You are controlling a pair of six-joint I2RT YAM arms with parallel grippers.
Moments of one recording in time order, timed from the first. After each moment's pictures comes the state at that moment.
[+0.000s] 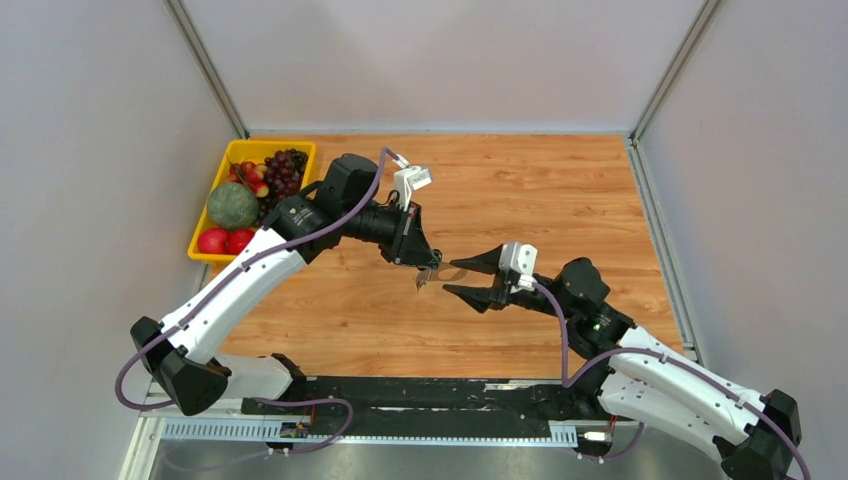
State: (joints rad) left arm -0.70 1.29 1.40 -0.75 0.71 -0.35; right arm 0.86 0.73 0.54 0.35 -0.44 -0.11
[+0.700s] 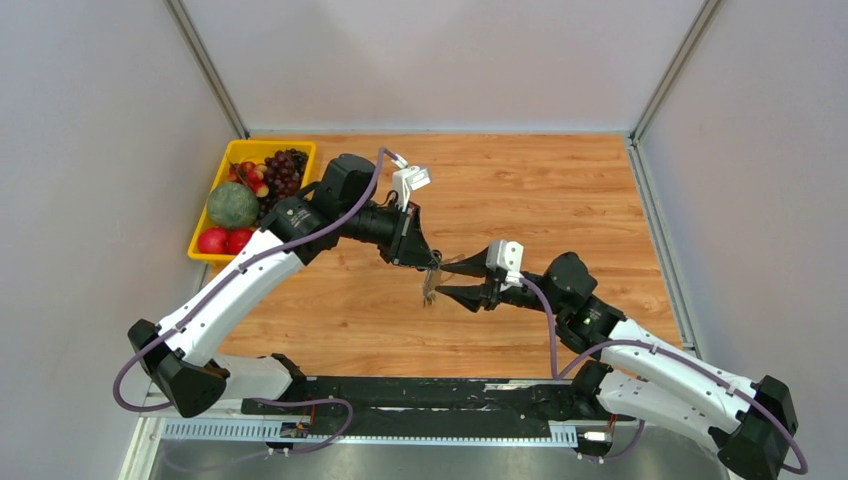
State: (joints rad) left arm -0.70 1.28 1.40 -0.75 0.73 -0.35; right arm 0.88 0.81 0.56 0.36 -0.47 -0.10
